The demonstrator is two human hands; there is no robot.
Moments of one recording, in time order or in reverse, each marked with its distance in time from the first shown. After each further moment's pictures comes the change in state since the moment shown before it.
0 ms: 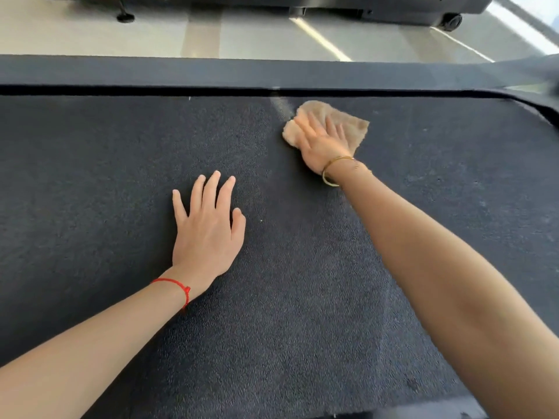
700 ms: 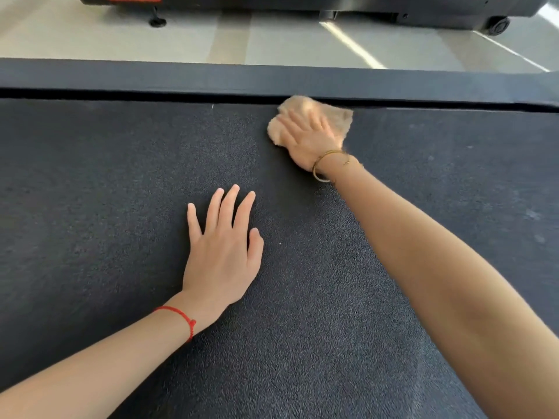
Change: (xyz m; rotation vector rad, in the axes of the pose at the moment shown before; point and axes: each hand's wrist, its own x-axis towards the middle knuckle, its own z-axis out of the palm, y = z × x) left_hand 0.002 0.003 -0.003 0.067 -0.039 -0.001; right_hand 0.055 -0.054 0.005 -0.032 -0.021 -0.222
